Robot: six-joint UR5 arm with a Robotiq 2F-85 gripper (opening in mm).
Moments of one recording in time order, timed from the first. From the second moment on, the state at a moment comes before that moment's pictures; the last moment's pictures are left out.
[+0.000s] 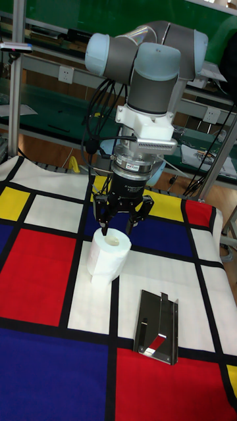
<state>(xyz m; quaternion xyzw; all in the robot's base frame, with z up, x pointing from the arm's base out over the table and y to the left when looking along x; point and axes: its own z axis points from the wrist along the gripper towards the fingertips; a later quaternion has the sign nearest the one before) 0.527 0.015 0.164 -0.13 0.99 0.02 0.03</state>
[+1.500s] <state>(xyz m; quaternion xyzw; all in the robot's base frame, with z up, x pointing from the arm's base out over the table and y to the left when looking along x) 0.524 0.008 0.157 -0.15 0.99 0.03 0.05</state>
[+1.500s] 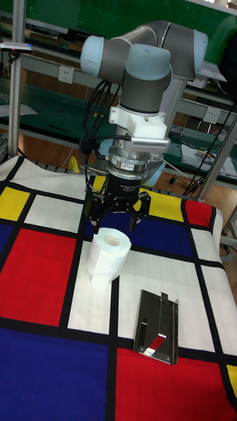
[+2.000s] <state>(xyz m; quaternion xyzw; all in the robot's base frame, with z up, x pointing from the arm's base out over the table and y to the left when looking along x) 0.517 -0.016 0.146 -0.20 0.98 0.02 0.06</state>
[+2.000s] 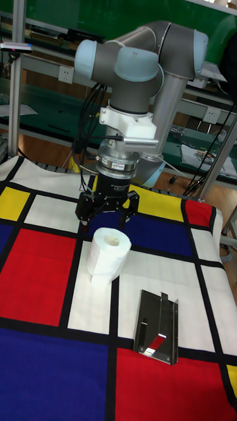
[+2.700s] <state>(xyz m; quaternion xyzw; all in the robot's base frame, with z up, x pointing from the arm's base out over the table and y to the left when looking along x) 0.501 -0.038 0.144 -0.24 0.97 -0.01 0.04</state>
